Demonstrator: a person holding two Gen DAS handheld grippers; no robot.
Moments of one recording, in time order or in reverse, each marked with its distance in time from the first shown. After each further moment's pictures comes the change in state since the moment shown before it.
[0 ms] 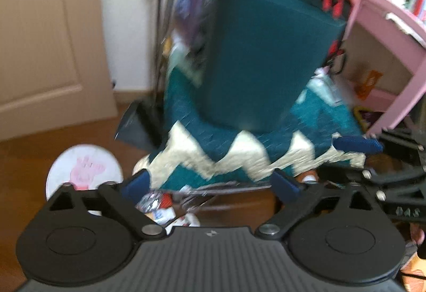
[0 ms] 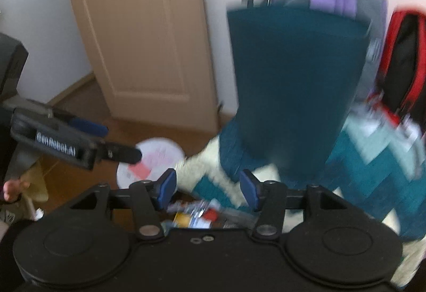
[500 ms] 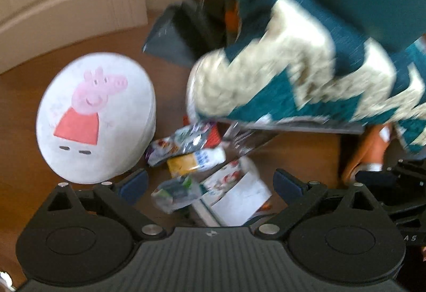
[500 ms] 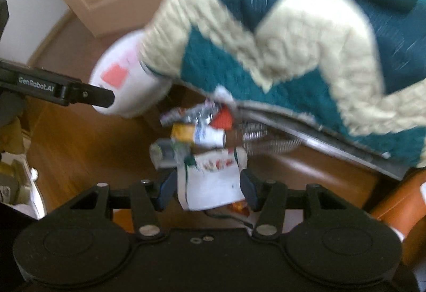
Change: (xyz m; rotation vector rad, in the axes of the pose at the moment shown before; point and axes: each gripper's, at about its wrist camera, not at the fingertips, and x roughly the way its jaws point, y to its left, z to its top) left arm 0.193 0.122 -0.078 -0.071 0.326 0.092; right arm 0.218 -0.023 -0.120 0.140 0.427 0.049
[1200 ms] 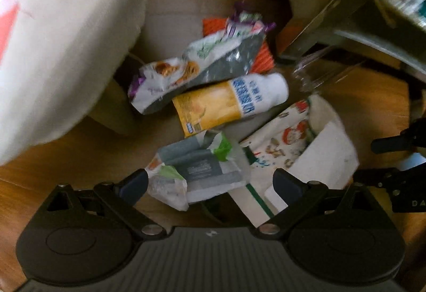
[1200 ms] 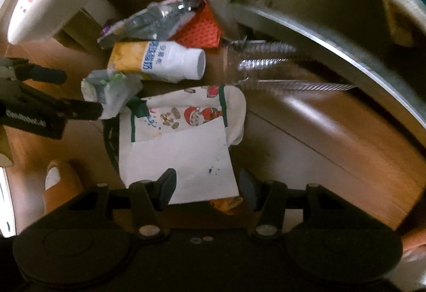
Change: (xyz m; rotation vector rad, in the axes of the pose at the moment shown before) left arm 0.229 0.045 -0.055 0.000 0.234 0.027; right arm 0.220 -0.038 -0.018 -0.022 0.337 -0.020
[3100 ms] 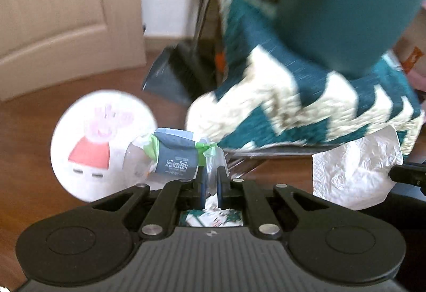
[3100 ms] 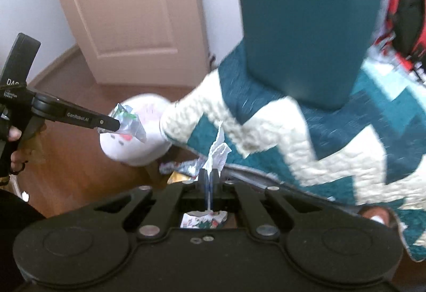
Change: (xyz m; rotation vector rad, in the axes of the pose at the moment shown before) left arm -0.331 -0.049 -0.037 0.037 -0.445 -0.061; right arm -0.363 0.074 -0.119 -0.044 -0.670 -0.099
